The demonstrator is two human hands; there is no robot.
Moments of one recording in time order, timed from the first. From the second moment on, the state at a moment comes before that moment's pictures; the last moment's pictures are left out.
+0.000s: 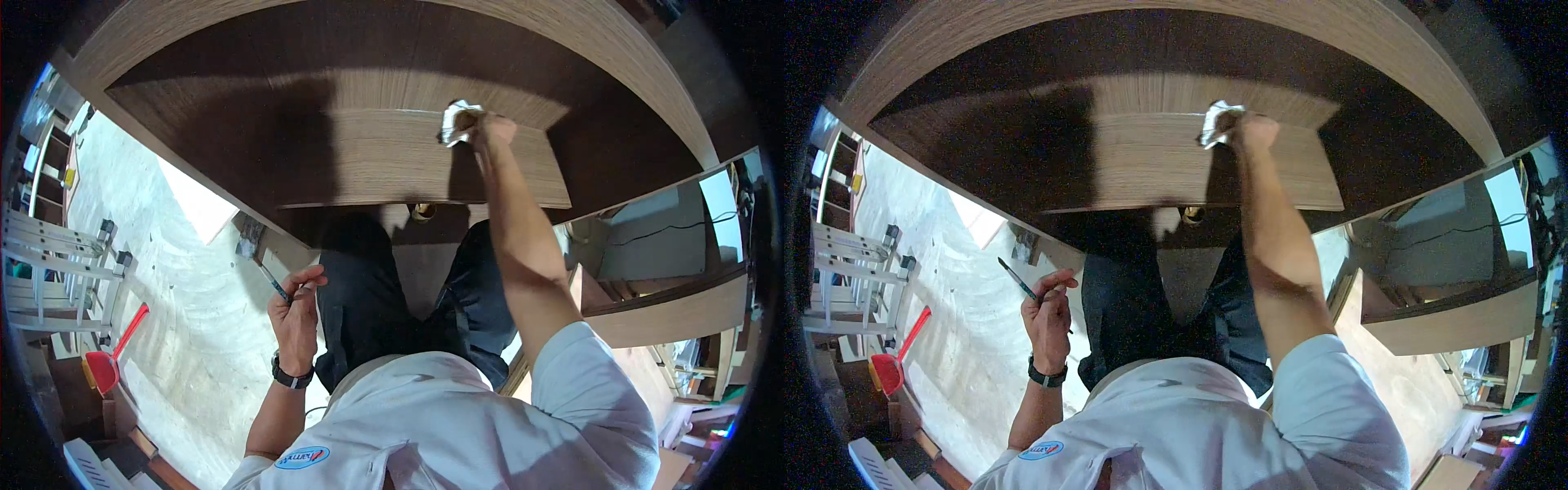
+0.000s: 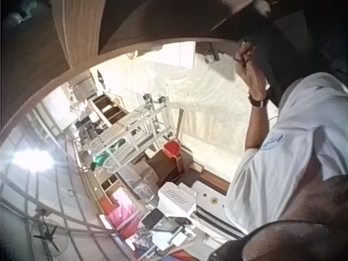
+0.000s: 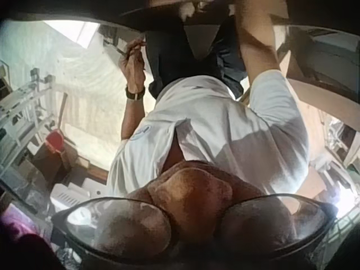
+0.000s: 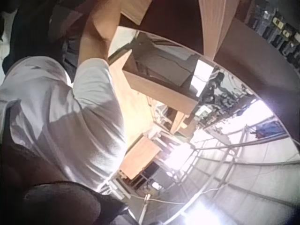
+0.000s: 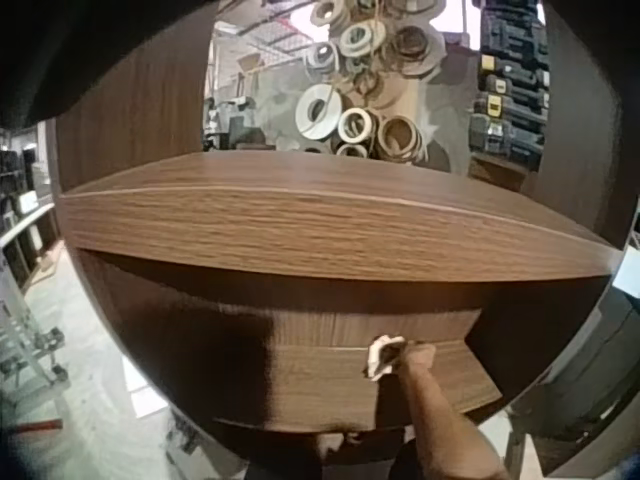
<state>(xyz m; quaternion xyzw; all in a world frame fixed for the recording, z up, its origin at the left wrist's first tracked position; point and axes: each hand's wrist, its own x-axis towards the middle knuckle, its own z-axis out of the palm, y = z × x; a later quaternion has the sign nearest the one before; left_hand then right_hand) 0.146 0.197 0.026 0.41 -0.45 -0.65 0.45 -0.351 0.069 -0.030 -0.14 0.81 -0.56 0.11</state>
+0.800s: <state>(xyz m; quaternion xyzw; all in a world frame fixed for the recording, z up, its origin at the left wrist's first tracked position) 0.198 0.202 0.019 0.47 -0.40 -0.58 0.53 -0.074 -0.033 0.007 -0.13 0.52 -0.67 0.52</state>
